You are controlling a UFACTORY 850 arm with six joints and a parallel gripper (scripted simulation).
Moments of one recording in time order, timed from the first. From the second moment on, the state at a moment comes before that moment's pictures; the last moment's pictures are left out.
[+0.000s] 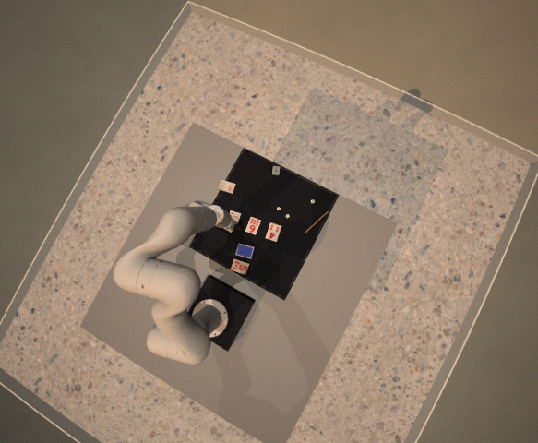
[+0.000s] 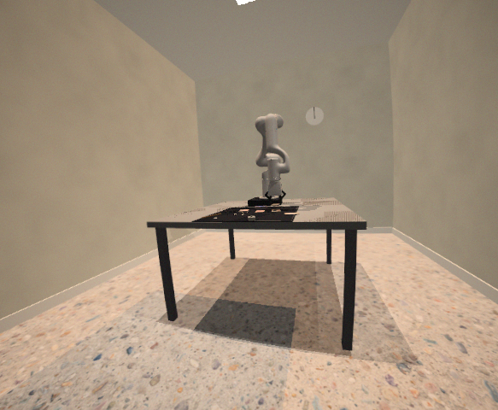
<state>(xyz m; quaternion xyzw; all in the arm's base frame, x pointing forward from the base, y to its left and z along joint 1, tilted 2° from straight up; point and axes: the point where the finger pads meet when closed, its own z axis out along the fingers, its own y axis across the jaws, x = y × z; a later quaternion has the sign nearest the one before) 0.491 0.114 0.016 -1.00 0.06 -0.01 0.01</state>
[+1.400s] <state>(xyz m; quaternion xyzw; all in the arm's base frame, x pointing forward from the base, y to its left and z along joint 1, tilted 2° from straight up) 0.513 0.117 0.017 -1.00 -0.07 -0.01 0.01</state>
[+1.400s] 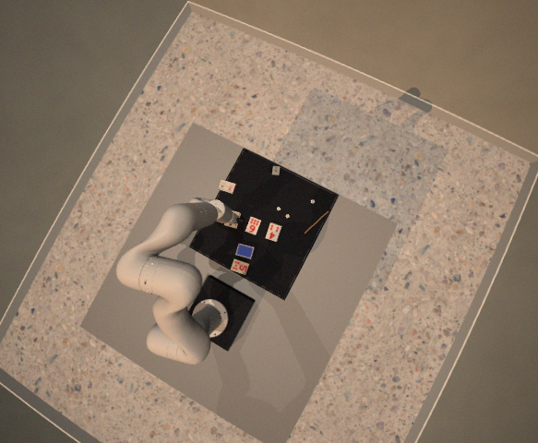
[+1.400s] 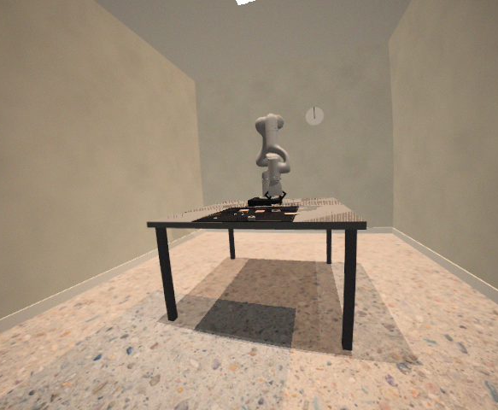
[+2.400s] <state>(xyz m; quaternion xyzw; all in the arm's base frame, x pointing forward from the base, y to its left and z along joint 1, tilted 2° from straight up) 0.515 0.117 -0.010 -1.00 -0.07 -0.01 0.01</state>
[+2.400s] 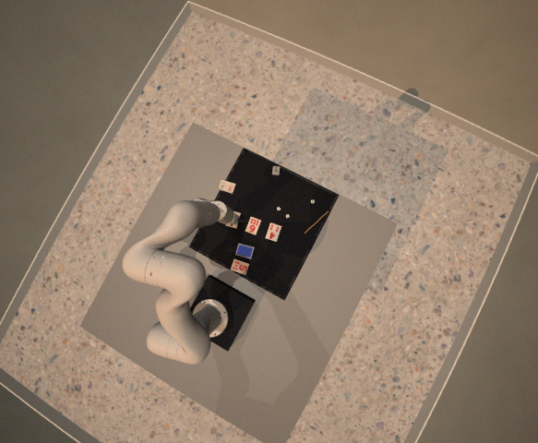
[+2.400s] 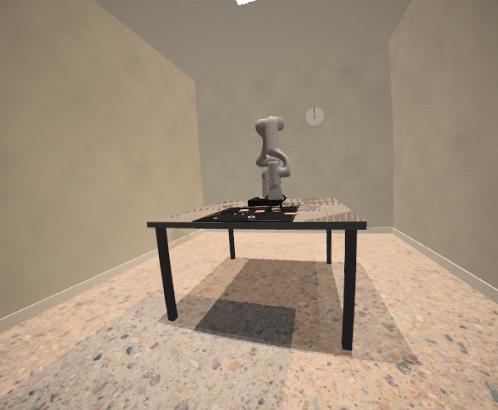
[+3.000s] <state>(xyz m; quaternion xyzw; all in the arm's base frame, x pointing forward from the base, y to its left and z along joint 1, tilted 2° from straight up) 0.515 0.117 -0.015 -1.00 -0.07 -0.01 0.01</state>
